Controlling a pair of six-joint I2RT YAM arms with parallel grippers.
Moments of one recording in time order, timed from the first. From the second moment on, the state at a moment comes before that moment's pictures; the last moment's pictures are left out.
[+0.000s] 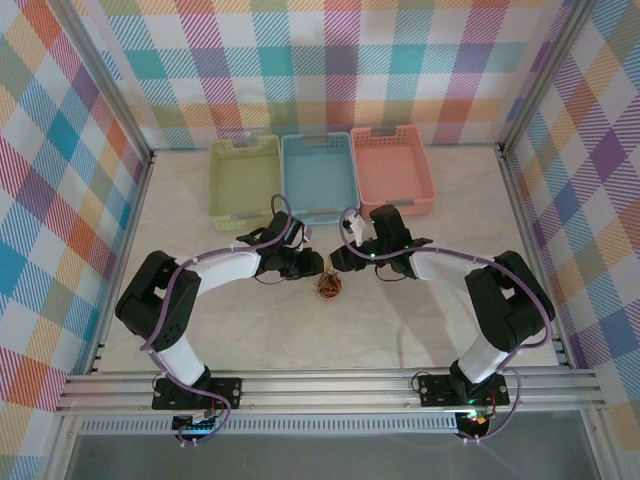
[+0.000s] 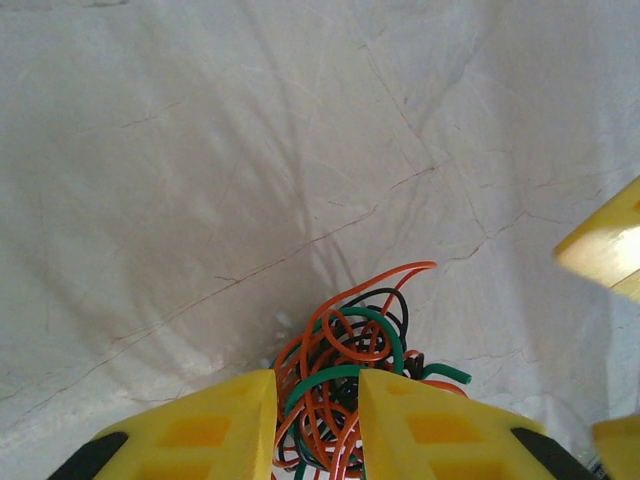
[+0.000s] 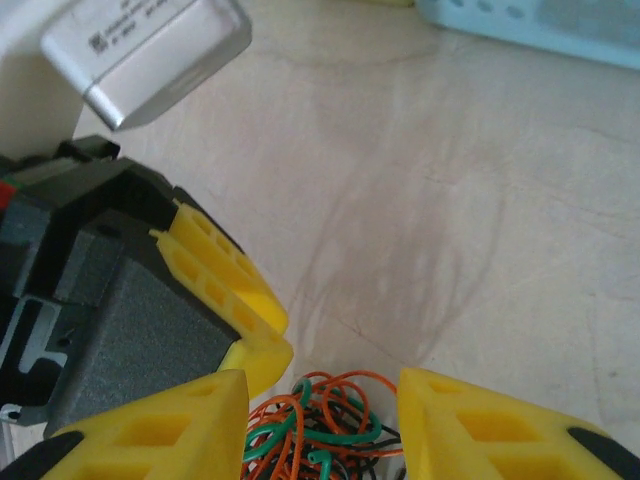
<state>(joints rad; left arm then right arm) -0.59 1.69 0.96 -0.26 0.36 -0.68 0.56 1.63 0.86 0.03 -0.55 0.17</state>
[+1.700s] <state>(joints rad) -0.59 1.69 0.96 -0.25 0.38 -0.68 0.59 1.56 0.83 -0.14 -0.58 -0.10</state>
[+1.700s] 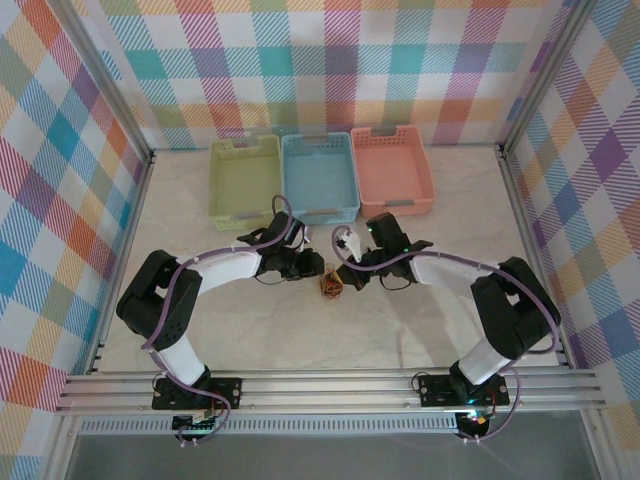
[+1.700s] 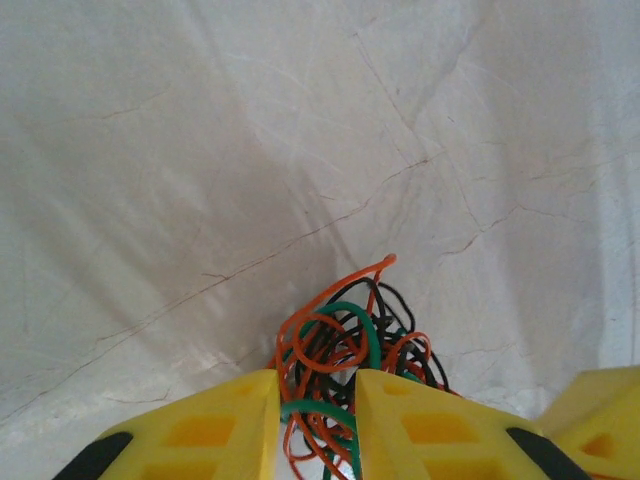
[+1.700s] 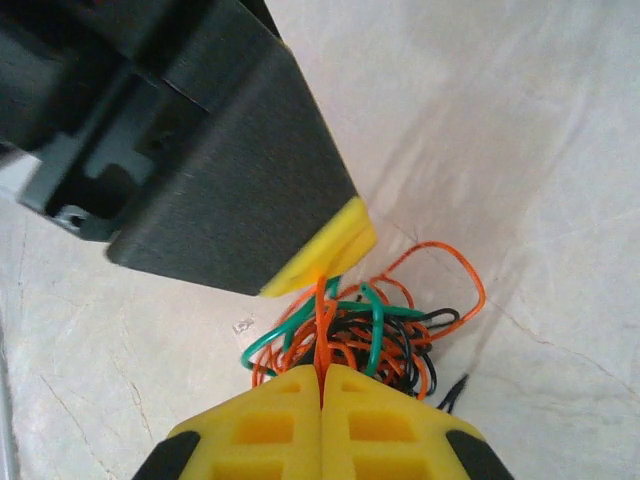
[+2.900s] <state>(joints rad) -0.59 1.56 0.86 -0.05 0.45 -0.69 0.58 1.52 0.81 -0.07 -0.57 -0.05</state>
